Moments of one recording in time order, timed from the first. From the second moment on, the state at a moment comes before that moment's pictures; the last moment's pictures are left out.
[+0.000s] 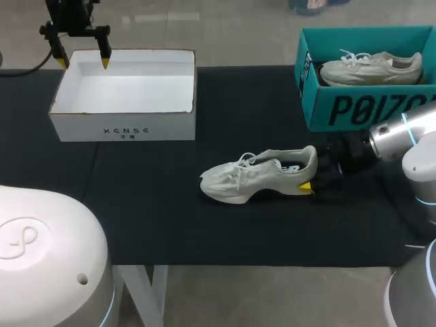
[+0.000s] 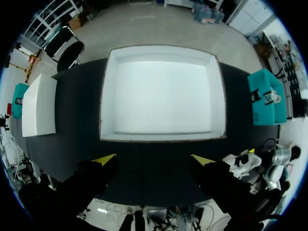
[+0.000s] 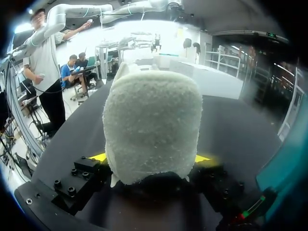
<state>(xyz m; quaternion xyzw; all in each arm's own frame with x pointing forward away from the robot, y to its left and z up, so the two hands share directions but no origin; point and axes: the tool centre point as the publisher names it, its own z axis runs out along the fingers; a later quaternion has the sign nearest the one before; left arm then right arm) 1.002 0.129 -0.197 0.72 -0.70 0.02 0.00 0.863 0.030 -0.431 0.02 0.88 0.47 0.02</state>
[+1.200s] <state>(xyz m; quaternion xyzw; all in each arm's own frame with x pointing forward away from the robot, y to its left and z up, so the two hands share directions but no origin) 0.905 -0.152 -0.221 0.68 -0.73 0.09 0.00 0.864 0.030 -0.431 0.02 0.88 0.47 0.02</state>
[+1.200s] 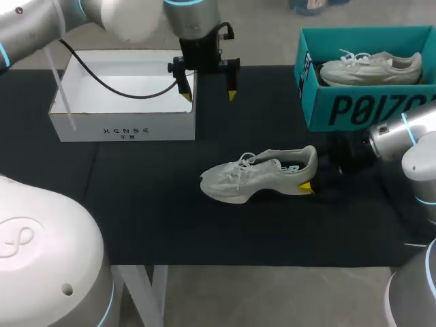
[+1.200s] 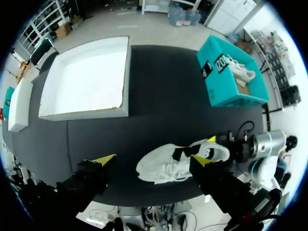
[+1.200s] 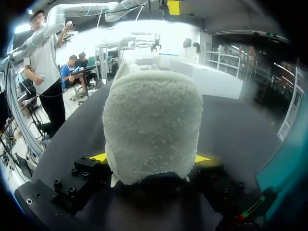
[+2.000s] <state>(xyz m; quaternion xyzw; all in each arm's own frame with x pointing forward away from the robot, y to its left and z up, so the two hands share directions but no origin) 0.917 -0.236 -0.271 0.62 -0.78 0.05 0.06 0.864 0.030 -0.431 0.02 0.88 0.47 0.02</state>
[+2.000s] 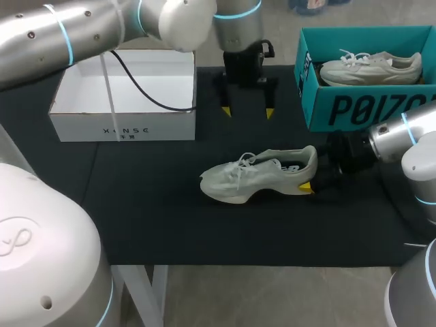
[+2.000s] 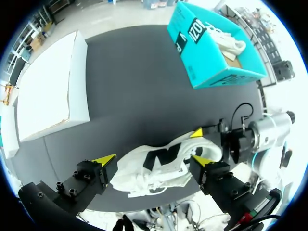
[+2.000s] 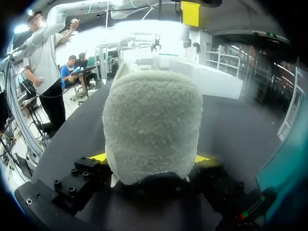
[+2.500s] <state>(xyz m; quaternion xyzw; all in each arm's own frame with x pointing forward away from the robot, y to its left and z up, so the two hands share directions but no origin) 0.890 -0.261 -0.271 0.66 -0.75 0.03 0.01 0.864 0.030 -0.431 0.02 0.88 0.47 0.02</state>
